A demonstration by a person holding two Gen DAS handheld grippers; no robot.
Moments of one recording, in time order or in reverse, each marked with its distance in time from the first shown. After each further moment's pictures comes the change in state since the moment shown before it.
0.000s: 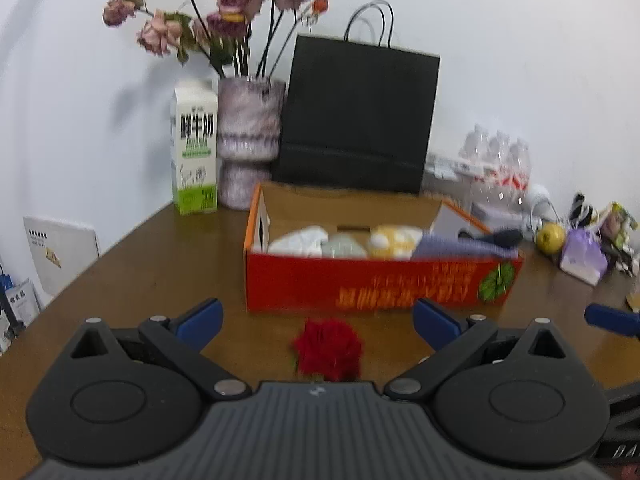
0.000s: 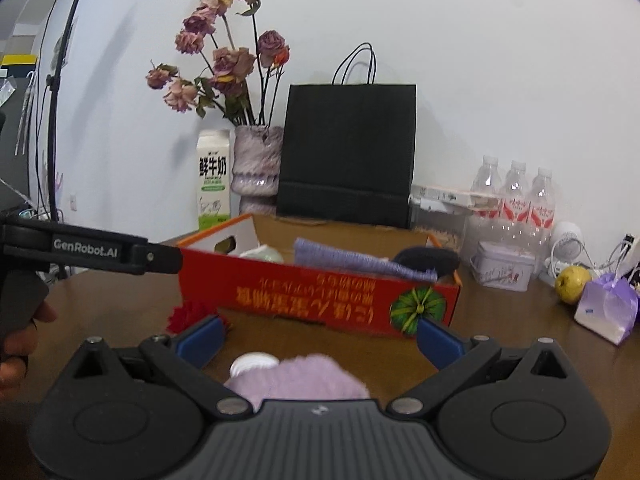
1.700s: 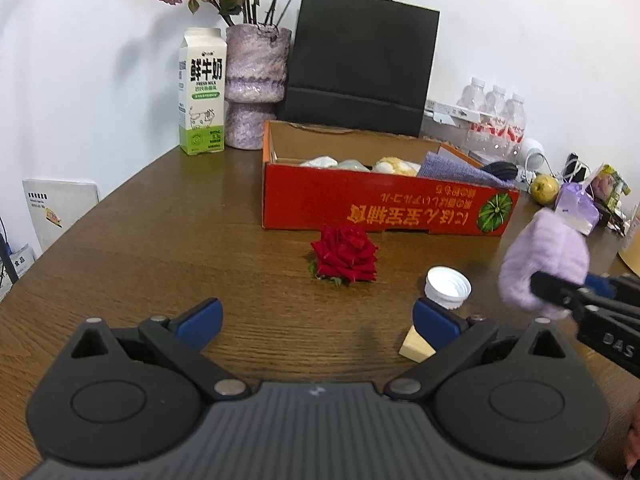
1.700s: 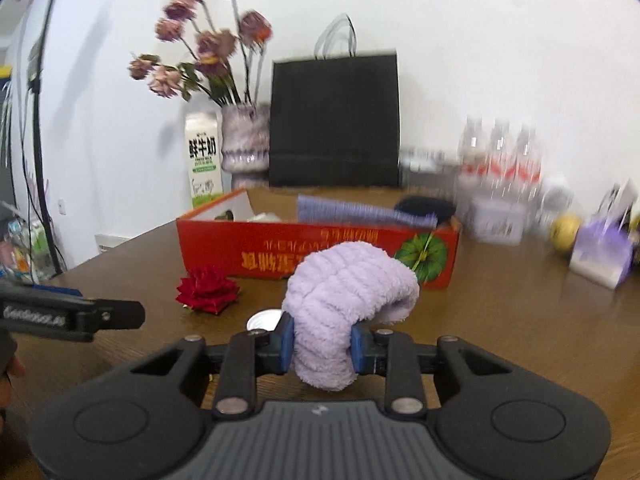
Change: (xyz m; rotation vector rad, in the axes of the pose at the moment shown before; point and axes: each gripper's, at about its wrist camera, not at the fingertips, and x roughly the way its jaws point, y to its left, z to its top) left arm -0.020 0.019 -0.041 0.001 0.118 -0.021; right arm -0.010 0.016 -0.026 0.063 0.041 -0.040
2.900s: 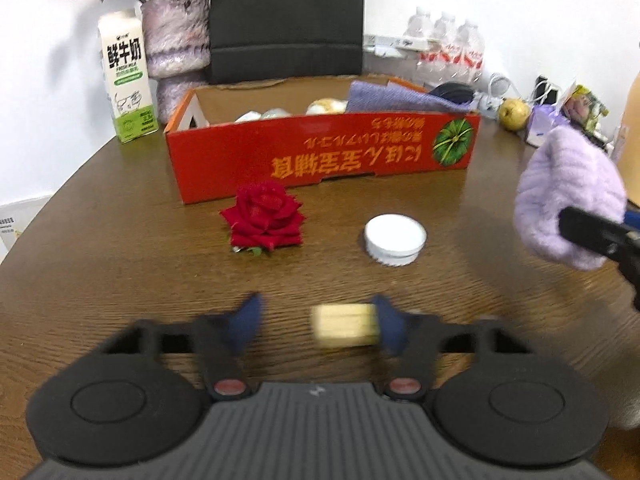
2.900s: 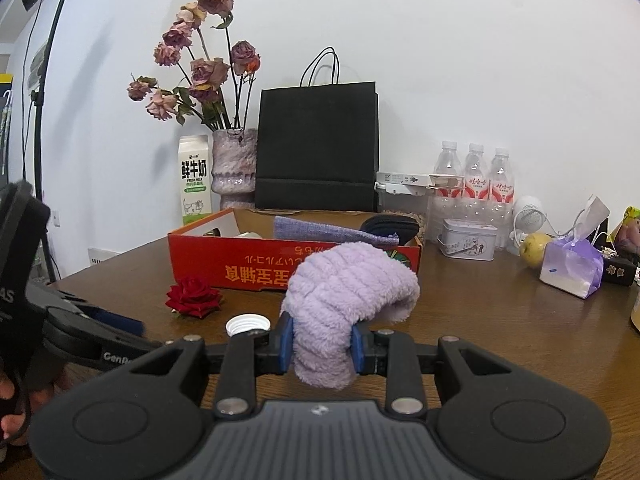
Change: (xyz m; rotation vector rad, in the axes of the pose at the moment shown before) left arm 0.038 -0.052 -0.006 0.164 0.122 -0.063; right arm -0.036 -0.019 -0.009 0.008 -0.064 -0.027
